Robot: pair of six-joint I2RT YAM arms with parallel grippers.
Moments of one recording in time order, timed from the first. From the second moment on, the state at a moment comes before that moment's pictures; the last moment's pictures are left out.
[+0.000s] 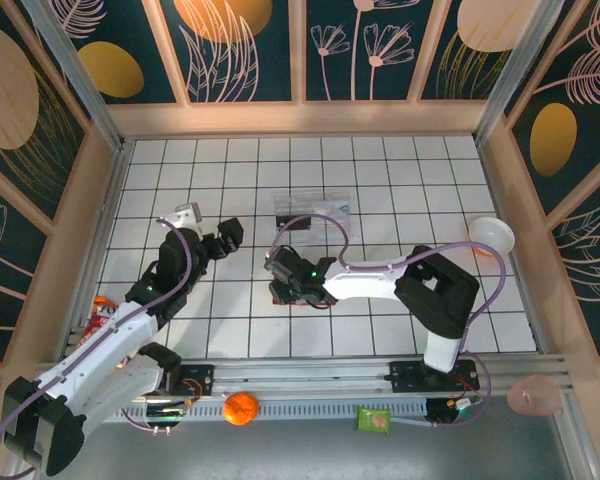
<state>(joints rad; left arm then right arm) -0.50 0.87 0.52 -0.04 -0.23 -0.63 1.10 1.81 1.02 -0.26 0.14 0.42</state>
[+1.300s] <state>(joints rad) -0.70 1.41 0.44 0.18 0.23 -0.74 1.04 1.63 0.78 0.00 0.05 0.53</state>
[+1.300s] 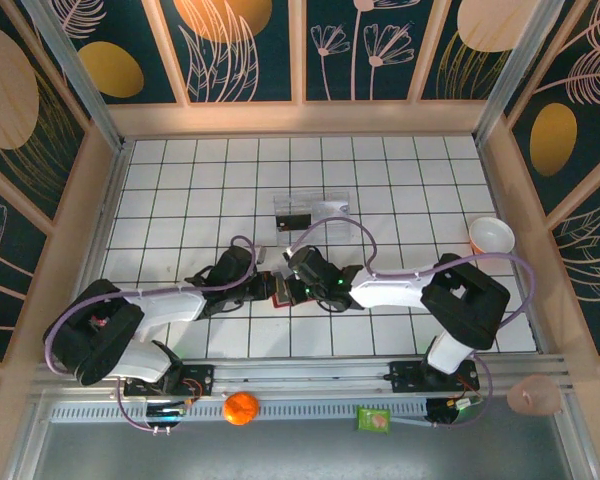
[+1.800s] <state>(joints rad) -0.70 1.48 0.48 0.15 0.23 -0.72 1.04 1.62 0.77 0.01 0.07 0.58</state>
